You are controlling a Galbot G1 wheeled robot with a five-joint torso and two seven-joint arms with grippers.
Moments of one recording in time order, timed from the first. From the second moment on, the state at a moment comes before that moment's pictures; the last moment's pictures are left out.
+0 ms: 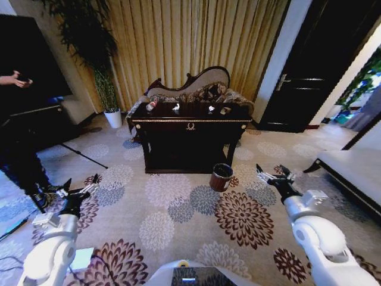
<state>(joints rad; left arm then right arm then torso) 1.68 -1.19 -0.97 -2.15 -0.56 0.07 -0.07 -1.61 1.09 0.90 2.24 0.59 -0.28 0.11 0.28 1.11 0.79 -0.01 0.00</state>
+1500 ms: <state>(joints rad) 1.68 -1.18 -0.98 -2.17 -0.56 0.06 -0.06 -1.60 1.10 0.89 2.24 0.58 -0.25 0.11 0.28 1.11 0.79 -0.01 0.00</state>
